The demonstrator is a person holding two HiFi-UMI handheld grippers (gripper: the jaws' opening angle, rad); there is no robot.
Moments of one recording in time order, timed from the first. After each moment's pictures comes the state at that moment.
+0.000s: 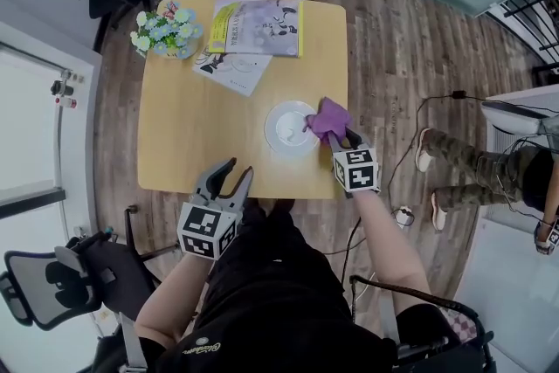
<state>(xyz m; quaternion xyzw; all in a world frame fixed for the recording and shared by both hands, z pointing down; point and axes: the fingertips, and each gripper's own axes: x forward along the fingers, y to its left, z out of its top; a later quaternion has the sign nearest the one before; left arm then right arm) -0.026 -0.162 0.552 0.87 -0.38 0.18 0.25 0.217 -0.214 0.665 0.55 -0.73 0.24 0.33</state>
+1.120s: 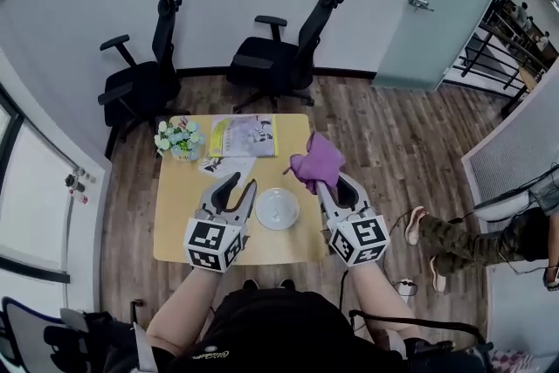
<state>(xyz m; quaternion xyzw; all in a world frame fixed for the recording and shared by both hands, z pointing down) 0.009 -0.216 0.350 0.92 -0.39 0.03 0.07 0.172 -0.184 0.338 0.60 -0.80 0.05 0.03</state>
